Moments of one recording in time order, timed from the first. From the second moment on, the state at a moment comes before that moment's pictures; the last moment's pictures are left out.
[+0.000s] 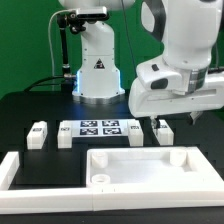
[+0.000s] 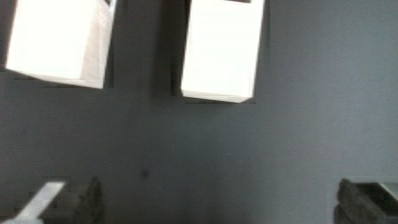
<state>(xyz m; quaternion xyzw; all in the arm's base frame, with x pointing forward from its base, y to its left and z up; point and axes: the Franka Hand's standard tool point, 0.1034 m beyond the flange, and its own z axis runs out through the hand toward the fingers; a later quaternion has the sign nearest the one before) 0.488 0.119 0.056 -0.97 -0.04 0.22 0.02</state>
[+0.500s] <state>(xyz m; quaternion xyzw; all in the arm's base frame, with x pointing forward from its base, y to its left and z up) 0.478 0.122 0.048 -0.93 -0.05 0.36 0.01</state>
